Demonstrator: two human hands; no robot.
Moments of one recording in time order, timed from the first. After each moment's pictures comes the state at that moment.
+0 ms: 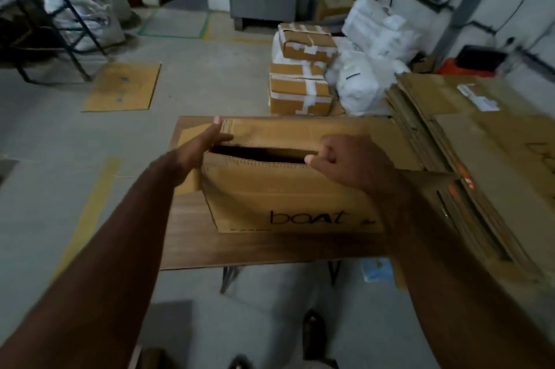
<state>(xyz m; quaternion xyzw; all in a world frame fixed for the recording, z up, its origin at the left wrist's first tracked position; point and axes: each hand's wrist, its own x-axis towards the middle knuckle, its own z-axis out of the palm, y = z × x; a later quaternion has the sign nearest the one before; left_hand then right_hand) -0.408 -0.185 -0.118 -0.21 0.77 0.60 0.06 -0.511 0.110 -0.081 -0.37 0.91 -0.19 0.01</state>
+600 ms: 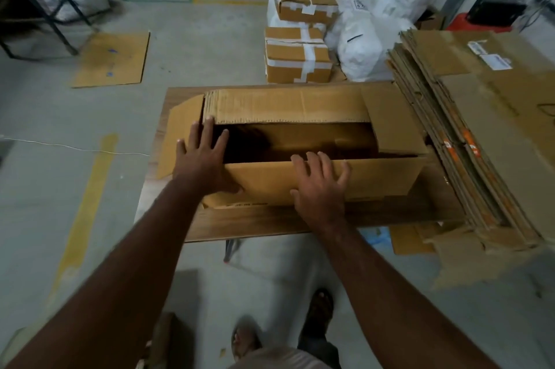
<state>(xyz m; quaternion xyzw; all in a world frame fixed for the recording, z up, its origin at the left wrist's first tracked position) -0.399 -0.145 -0.200 -0.16 0.98 0.03 0.08 -0.448 0.103 -0.226 -0.26 0.96 -0.04 -0.08</state>
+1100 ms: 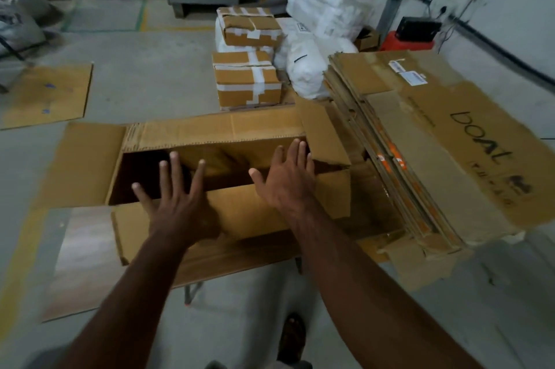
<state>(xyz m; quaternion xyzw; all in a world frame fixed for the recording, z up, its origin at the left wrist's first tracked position) -0.441 -0.030 -0.178 -0.17 0.98 0.03 0.10 -0.554 0.151 -0.160 -0.16 0.98 -0.08 0.08</state>
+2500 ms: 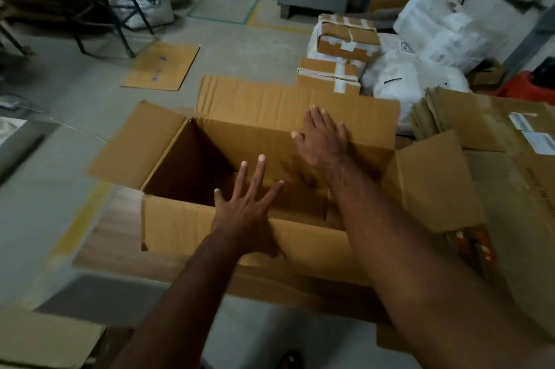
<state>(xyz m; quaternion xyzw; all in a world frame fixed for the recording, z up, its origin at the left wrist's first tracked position) -0.515 0.017 -0.185 -0.17 0.97 0.05 0.16 -0.730 0.072 -0.166 -0.35 0.93 -0.05 0.06</state>
